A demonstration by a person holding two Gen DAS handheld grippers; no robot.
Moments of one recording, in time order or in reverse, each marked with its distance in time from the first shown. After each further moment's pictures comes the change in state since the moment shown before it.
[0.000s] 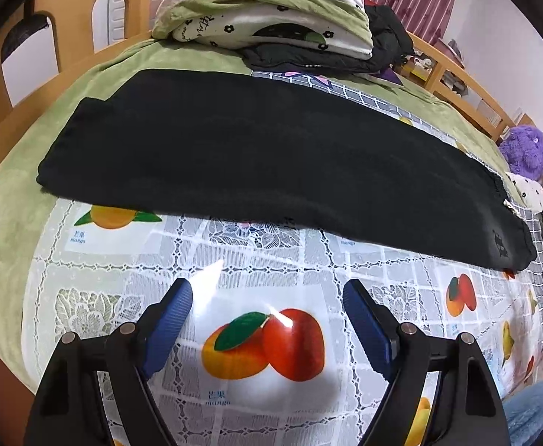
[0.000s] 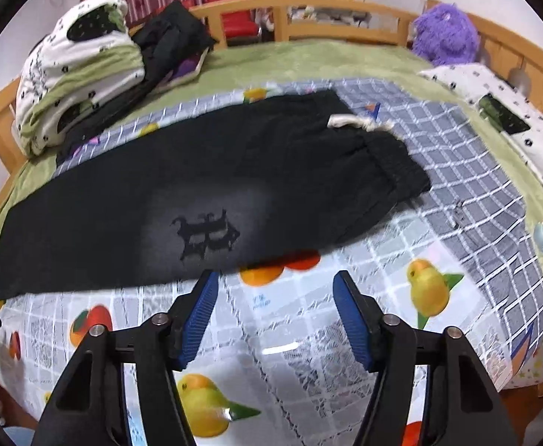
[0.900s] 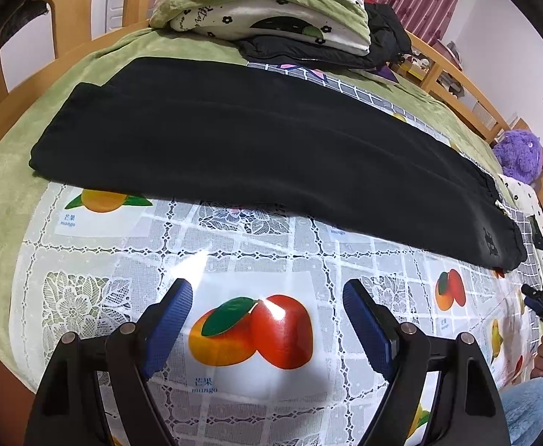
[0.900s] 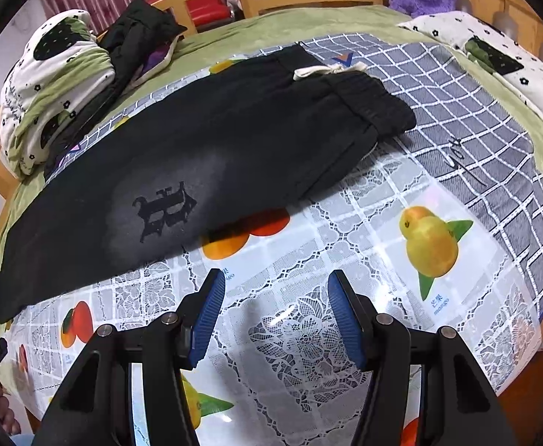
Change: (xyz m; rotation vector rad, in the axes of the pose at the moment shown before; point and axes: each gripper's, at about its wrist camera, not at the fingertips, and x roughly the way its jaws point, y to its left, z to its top) left arm 0.003 -0.001 -0.004 -0.029 0.030 -0.040; right arm 0.032 -0.042 -0.022 0.144 0.073 0.038
